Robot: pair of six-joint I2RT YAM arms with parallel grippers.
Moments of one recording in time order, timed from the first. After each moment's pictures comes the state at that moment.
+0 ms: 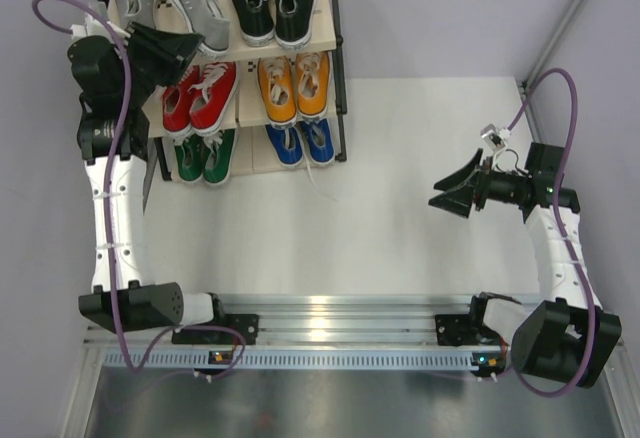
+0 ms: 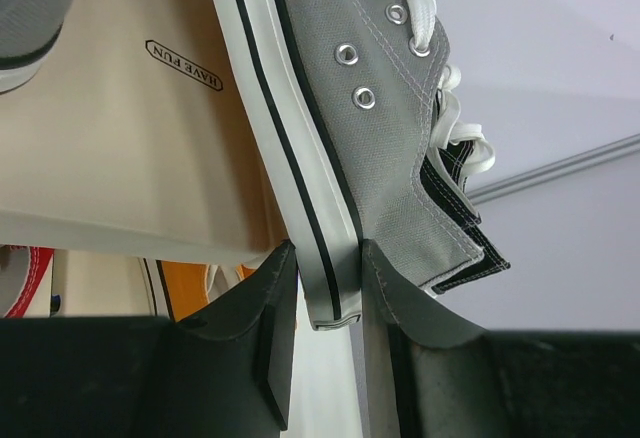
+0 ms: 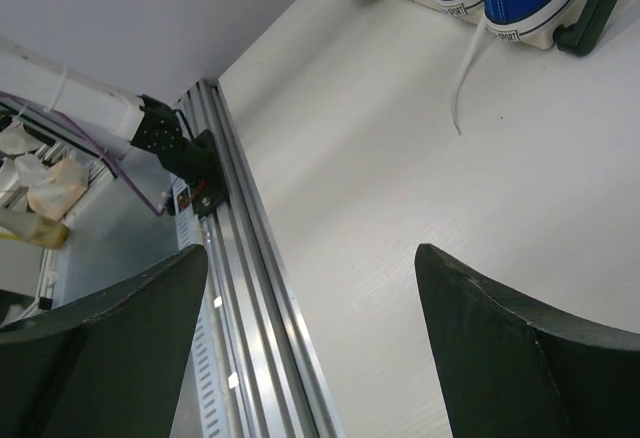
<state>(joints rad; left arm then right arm) 0.14 1.34 1.72 -0.38 0.39 -0.96 -0.23 1.07 0.86 -0.62 -1.41 -0.24</state>
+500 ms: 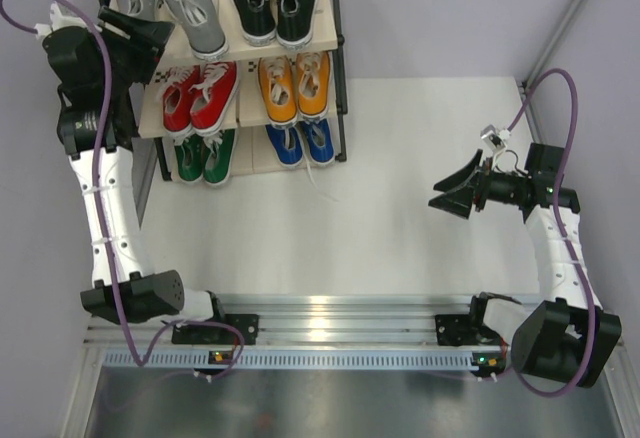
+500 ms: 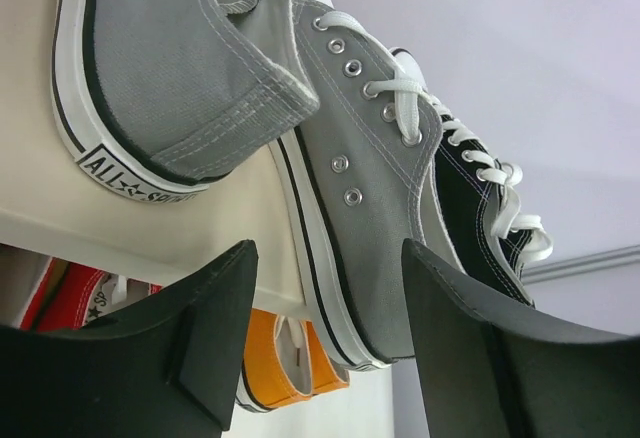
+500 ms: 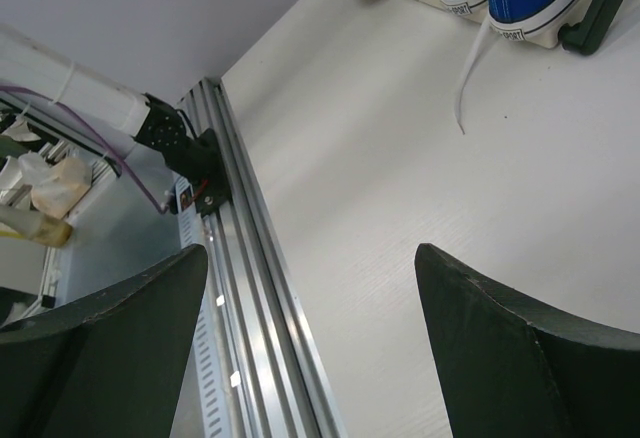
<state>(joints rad) 0.24 1.40 1.85 -0.49 0.31 -0.92 -0.23 1.07 0.86 -0.64 -1.41 -0.25</state>
